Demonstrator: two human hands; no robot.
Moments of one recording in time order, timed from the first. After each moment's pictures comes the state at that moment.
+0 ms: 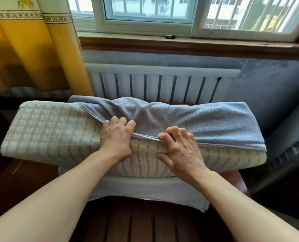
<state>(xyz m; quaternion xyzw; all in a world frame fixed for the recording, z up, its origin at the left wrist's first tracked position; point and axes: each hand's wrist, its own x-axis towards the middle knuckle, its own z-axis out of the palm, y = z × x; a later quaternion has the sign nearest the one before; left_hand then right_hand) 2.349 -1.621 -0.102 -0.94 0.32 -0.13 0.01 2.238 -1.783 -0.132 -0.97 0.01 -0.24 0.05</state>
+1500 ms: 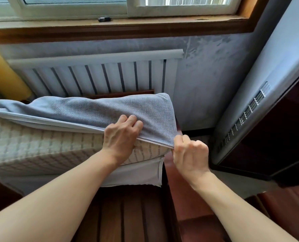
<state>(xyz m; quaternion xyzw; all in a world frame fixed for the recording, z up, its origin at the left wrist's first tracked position) 2.238 -1.811 -0.101 -0.86 0.48 -0.20 -0.01 2.103 -1.951 -0.140 -0.94 0.20 -0.26 -0.13</state>
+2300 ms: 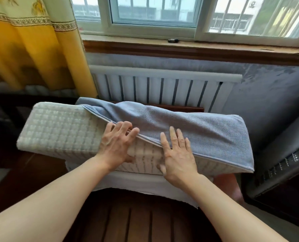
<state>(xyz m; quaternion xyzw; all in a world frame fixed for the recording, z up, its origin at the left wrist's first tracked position) 2.338 -1.615 -0.101 -0.90 0.40 -0.18 -0.01 2.220 -1.780 -0.101 -1.00 0.10 0.00 0.02</state>
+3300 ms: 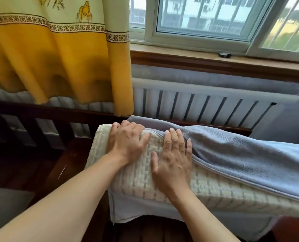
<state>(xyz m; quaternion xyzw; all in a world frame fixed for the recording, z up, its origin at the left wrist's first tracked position) 2.540 -1.490 -0.092 -0.94 0.29 -0.15 -0.13 2.430 -1.592 -0.114 -0.95 0.18 -0.24 0.06</state>
